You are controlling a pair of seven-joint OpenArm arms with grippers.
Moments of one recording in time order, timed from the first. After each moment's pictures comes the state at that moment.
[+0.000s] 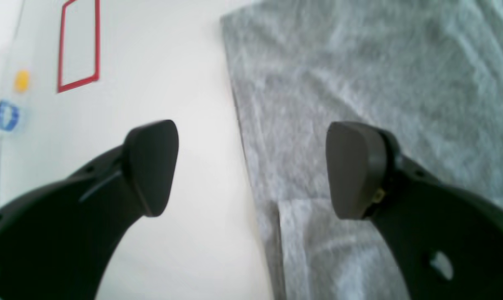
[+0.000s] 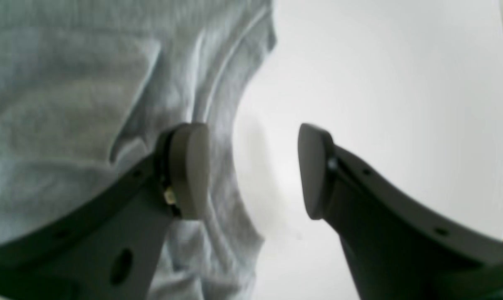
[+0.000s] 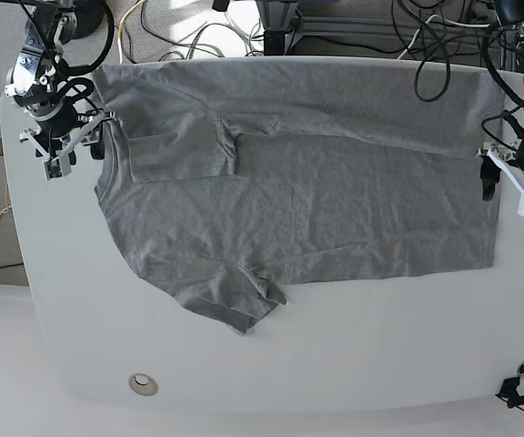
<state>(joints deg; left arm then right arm) 13.1 -27.5 -27.2 99.8 -14.1 -27.5 40.3 -18.0 17.5 26.7 97.5 18.7 29.1 -42.2</state>
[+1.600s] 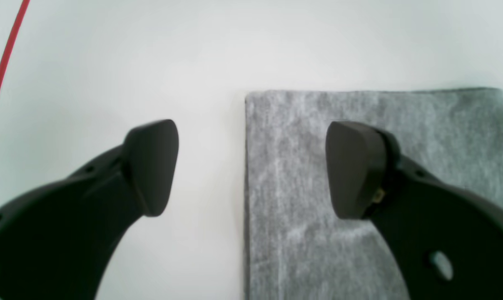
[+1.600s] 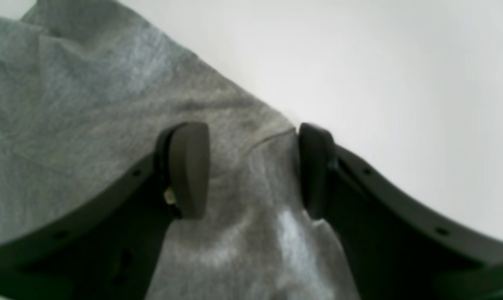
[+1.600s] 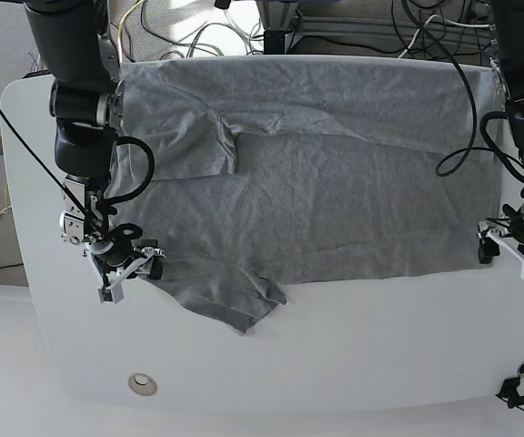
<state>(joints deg) -26.1 -31.6 -9.7 37.9 -13.4 -26.8 18.0 33.1 14.4 8.9 30.7 10.0 28.1 -19.4</state>
